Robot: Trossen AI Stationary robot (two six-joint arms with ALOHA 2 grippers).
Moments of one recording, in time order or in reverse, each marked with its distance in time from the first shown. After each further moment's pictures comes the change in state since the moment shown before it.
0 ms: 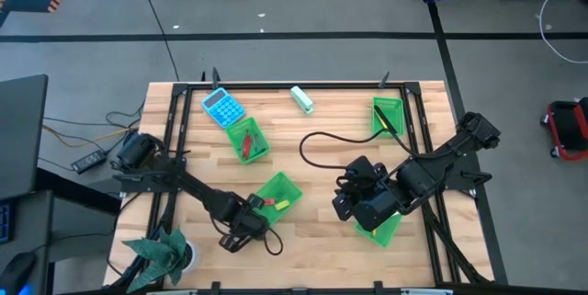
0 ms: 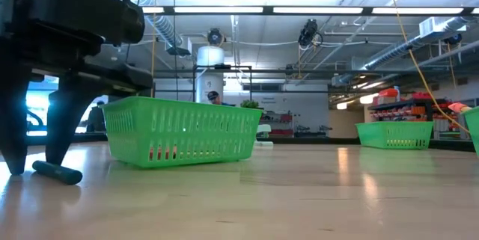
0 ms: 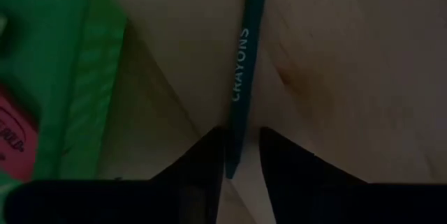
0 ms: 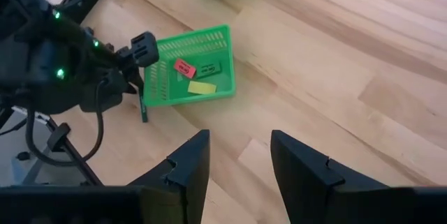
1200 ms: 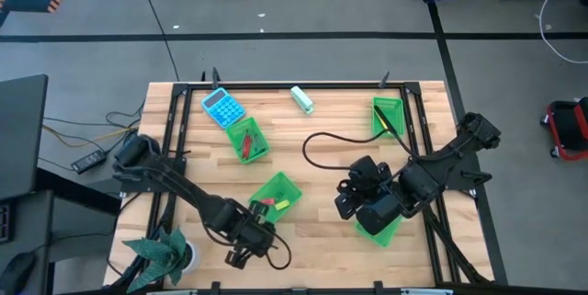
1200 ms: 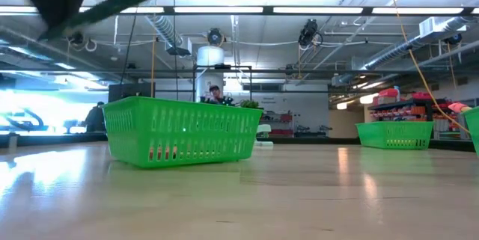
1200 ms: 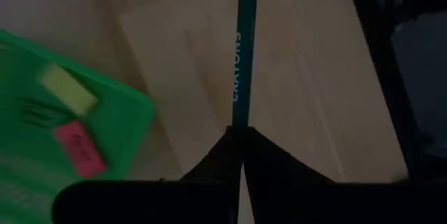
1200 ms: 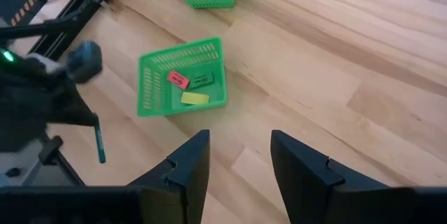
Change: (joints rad) left arm -0.053 -0.025 0.353 -0.256 -0.060 -0.209; right arm 0.024 -0.001 0.000 -0.041 0.070 0.053
